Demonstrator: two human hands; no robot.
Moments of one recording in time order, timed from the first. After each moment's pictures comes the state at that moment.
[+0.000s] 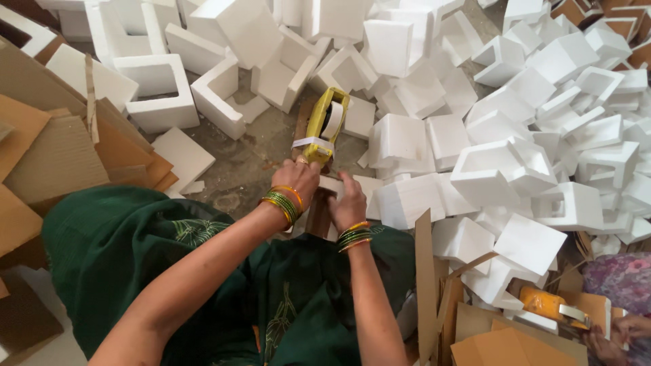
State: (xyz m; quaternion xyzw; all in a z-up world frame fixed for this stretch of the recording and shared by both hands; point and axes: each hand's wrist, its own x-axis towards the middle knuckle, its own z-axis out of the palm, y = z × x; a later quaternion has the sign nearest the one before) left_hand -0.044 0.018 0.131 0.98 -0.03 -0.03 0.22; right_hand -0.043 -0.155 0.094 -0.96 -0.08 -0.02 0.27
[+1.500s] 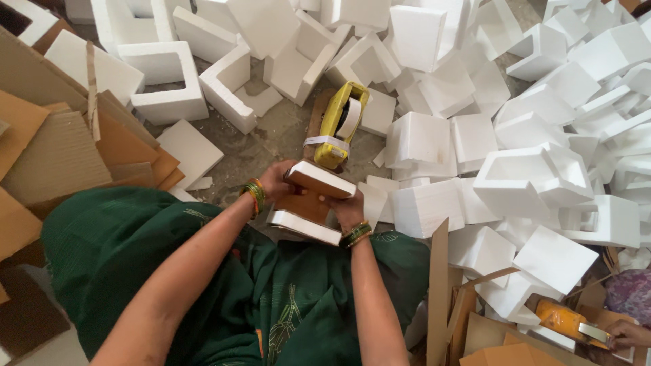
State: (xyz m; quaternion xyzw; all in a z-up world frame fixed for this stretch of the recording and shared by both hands) left_hand -0.015 0.074 -0.053 0.63 0.02 -0.17 0.76; right_hand -0.010 -0.172 -0.040 -0.76 -0.01 0.13 0.64
